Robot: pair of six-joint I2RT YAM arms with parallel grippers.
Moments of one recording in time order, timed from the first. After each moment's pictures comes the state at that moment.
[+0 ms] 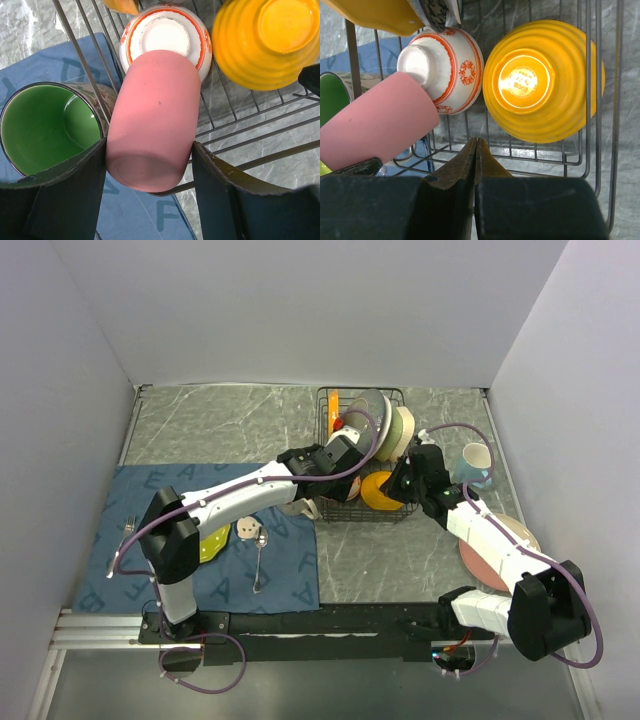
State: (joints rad) left arm -0.95 1.79 1.56 -0.69 -0.40 -0.42; right arm 0.36 1.18 0.76 -0.29 -0.03 0.65
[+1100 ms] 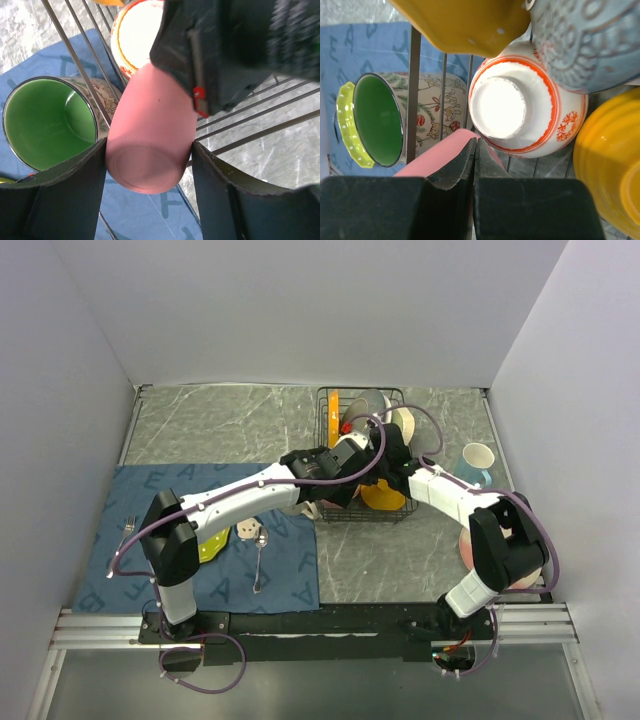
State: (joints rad) left arm -1.00 1.79 1.59 -0.76 -0.40 -0.38; right arm 0.46 1.57 0.99 -0.12 -0.22 0.64
